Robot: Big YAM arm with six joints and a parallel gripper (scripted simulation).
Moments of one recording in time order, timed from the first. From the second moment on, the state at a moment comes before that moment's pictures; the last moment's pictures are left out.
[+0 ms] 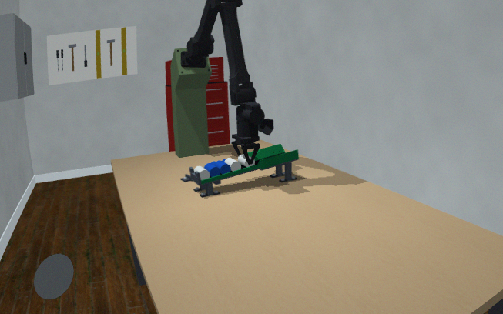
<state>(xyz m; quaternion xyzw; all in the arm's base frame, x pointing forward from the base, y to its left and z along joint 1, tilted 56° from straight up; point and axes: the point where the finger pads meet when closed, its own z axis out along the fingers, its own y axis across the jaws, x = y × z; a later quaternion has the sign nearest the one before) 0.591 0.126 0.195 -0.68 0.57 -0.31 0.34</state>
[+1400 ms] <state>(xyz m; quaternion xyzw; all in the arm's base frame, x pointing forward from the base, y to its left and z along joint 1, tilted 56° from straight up) 0.591 0.125 0.196 -0.68 0.57 -0.31 0.34</state>
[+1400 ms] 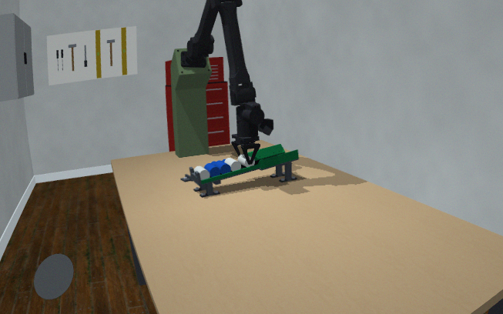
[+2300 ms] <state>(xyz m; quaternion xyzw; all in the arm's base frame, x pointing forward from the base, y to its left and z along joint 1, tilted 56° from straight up) 0.591 0.123 0.196 -0.68 0.57 -0.31 0.34</state>
